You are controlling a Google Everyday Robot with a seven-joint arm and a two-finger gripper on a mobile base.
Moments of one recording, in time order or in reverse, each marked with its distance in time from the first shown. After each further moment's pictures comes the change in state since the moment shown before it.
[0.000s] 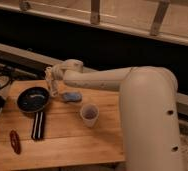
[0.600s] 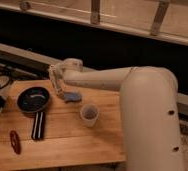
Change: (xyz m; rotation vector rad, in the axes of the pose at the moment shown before) arm -0.004 -0.022 -0.003 0.076 -0.001 -0.055
